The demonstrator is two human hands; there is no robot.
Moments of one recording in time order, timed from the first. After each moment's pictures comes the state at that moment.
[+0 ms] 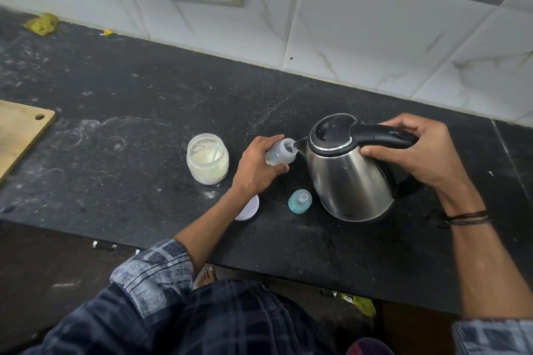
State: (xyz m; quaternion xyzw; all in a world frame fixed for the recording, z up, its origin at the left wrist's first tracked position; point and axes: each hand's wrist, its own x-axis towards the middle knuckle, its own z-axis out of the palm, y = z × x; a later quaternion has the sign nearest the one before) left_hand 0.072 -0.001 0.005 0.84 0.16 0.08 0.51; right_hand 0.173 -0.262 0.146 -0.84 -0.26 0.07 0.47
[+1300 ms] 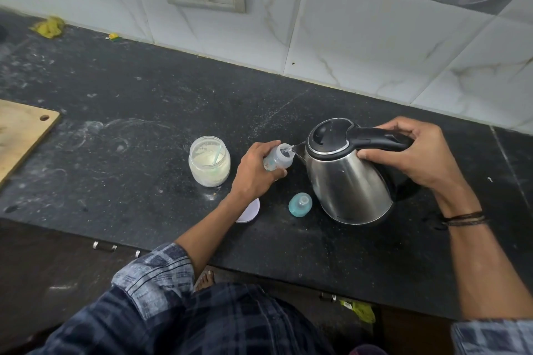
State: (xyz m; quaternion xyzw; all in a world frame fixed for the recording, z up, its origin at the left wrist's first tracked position) left_hand 0.070 0.000 -0.003 0.83 0.19 0.07 0.52; right_hand 0.176 -0.258 0.148 -0.85 -0.26 0.08 0.45
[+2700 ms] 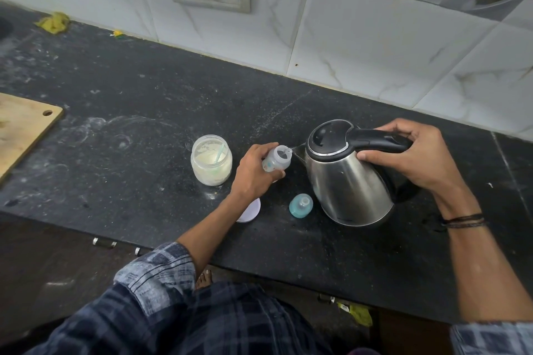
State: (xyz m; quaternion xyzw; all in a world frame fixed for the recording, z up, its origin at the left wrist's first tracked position) left_hand 0.067 0.003 -0.010 0.82 0.20 0.08 0.53; right_hand 0.174 -0.252 0.151 -0.85 -0.27 0.08 0.44
